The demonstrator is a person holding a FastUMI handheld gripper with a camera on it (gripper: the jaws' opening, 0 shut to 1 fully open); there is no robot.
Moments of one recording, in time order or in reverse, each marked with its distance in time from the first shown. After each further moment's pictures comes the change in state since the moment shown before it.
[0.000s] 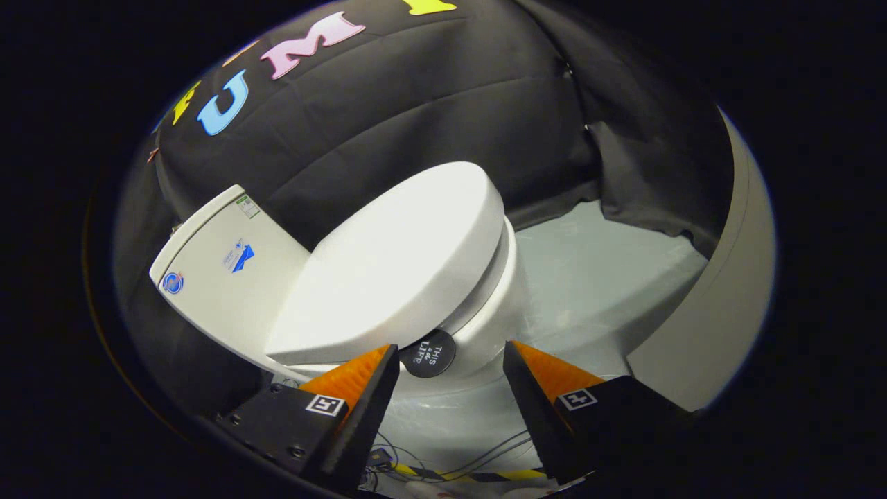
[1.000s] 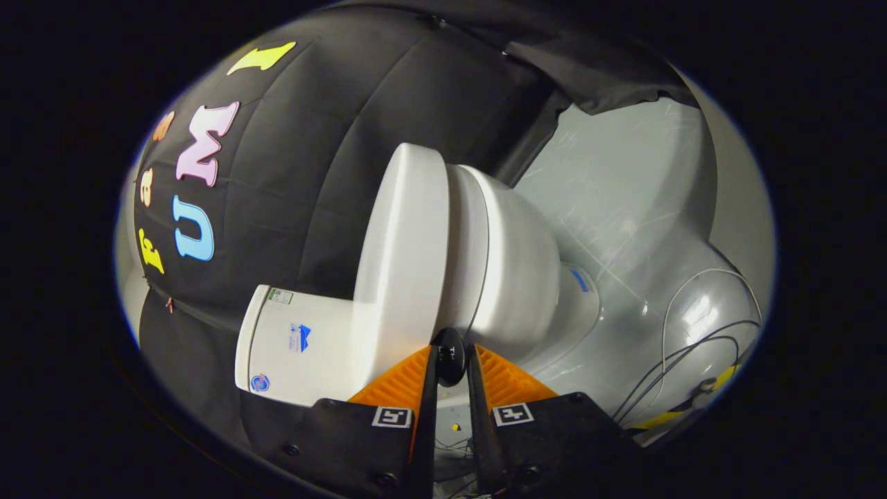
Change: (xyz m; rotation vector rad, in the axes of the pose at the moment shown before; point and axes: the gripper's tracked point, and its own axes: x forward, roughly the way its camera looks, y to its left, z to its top) arm 0.014 0.021 -0.001 0.533 0.077 0.220
